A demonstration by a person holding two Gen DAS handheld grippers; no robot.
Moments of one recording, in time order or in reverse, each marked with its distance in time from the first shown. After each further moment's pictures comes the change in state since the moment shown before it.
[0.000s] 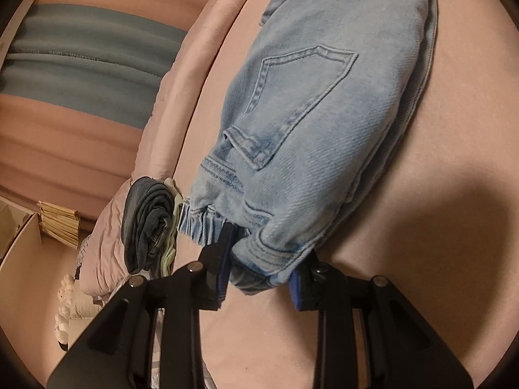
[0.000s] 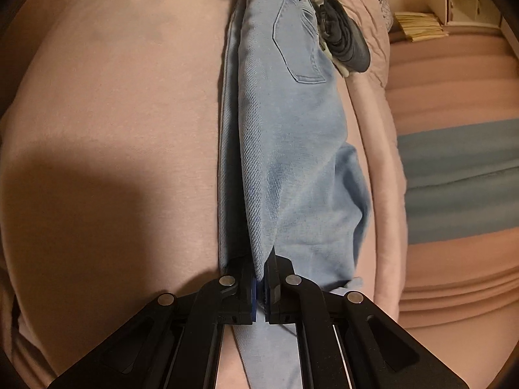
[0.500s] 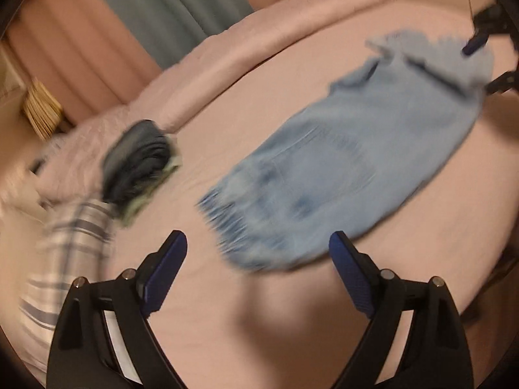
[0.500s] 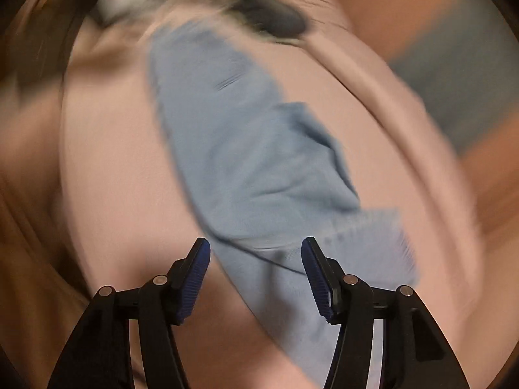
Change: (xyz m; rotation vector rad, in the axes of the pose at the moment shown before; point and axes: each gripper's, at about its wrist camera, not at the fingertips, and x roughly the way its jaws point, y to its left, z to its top) left arm -0.060 0.073 0.028 -0.582 0.011 -0.214; right arm -0.036 -0.115 -0.071 0.618 -0.037 0.336
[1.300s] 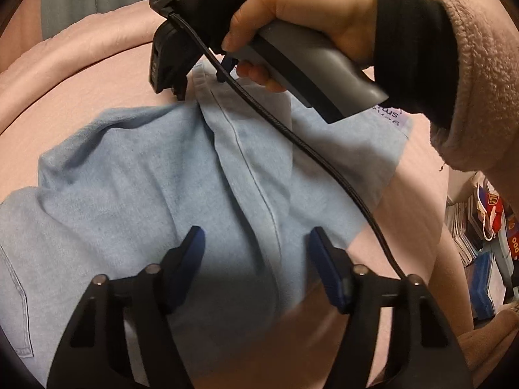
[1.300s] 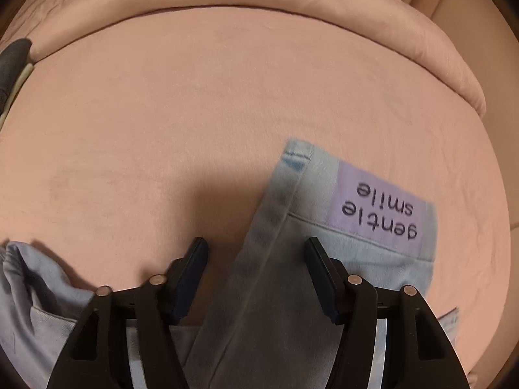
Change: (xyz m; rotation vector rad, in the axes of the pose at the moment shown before) left arm 0.080 -0.201 0.136 -0.164 -0.003 -0.620; right arm 0.183 -0.220 0.058 0.816 0.406 -0.185
